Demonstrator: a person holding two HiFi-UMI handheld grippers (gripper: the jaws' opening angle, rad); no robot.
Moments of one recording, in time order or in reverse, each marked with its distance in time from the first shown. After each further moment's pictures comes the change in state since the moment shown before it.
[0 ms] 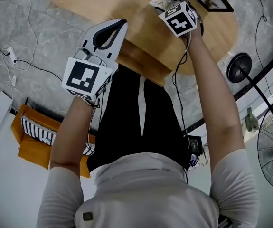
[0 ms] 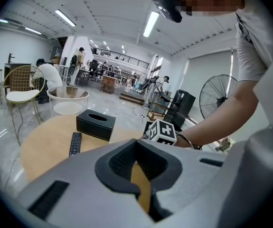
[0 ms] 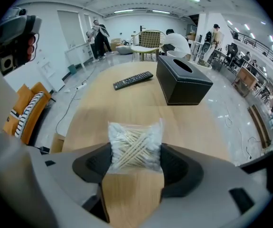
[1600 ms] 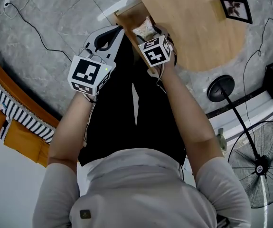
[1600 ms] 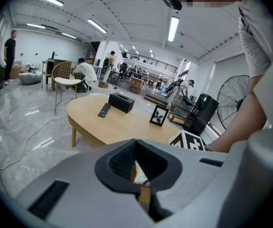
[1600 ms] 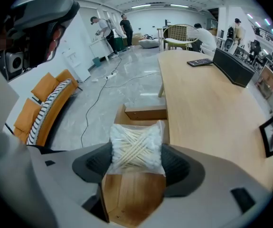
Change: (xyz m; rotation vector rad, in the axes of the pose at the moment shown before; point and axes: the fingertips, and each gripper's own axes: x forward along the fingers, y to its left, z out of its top) left arm -0.136 -0.077 -0.179 -0.205 -0.052 0.306; right arm 0.012 0.283 -0.115 -0.114 0.041 0.184
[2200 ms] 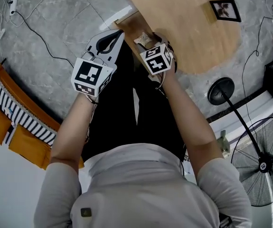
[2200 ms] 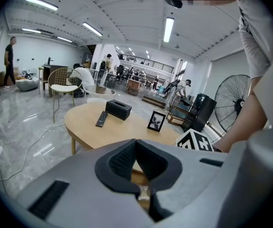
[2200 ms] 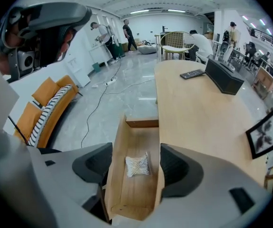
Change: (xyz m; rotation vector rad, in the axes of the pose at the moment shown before) left arm -0.011 -0.012 0.042 0.046 -0.017 -0.008; right arm -0.050 -0.001 0.013 0.010 -0.052 -0.020
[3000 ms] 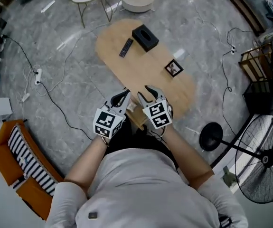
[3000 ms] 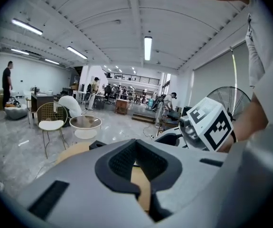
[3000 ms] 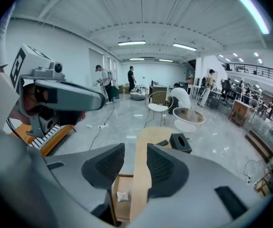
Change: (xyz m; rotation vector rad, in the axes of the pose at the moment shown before) left arm -0.112 -0.160 0.214 0.158 -0.186 -0.065; right arm -0.360 0.007 0.130 -0.036 -0.492 -0.178
